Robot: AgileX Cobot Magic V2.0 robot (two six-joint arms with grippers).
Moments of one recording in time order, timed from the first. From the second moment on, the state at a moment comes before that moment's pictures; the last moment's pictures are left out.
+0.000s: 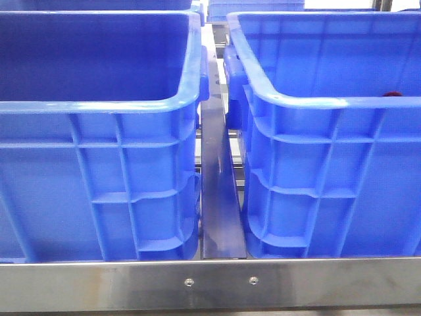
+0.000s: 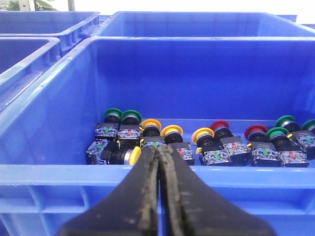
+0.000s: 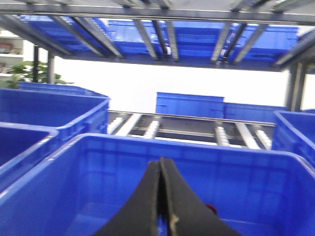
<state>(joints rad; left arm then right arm) 0.03 0.00 0.00 -0.03 0.06 0.01 -0.12 0.00 -0.16 1.71 0.16 -1.68</state>
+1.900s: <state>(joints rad) 0.03 0.00 0.00 -0.03 0.06 0.01 -0.03 -0.01 0.03 0.02 -0.08 -0.03</state>
